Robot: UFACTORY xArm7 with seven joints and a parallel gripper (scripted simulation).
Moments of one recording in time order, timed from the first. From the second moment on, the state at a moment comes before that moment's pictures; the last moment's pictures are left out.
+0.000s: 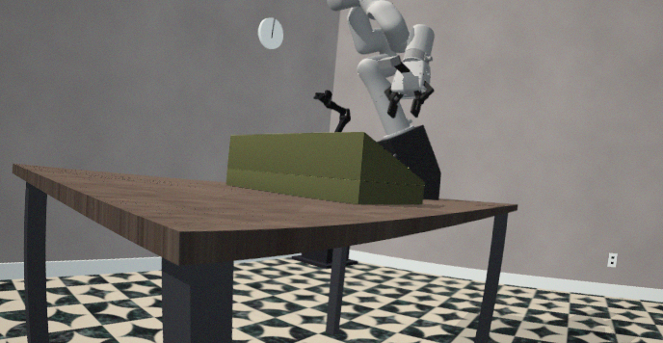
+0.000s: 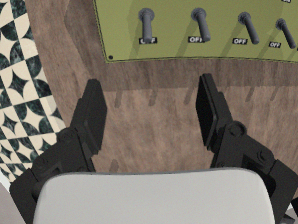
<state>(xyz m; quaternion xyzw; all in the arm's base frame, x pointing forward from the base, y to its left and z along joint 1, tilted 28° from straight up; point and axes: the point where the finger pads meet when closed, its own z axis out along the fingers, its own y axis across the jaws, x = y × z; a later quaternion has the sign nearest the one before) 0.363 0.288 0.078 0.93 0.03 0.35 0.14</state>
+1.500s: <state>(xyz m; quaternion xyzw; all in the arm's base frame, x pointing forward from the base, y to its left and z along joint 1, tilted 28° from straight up) 0.493 0.315 0.189 0.93 0.03 0.35 0.13</state>
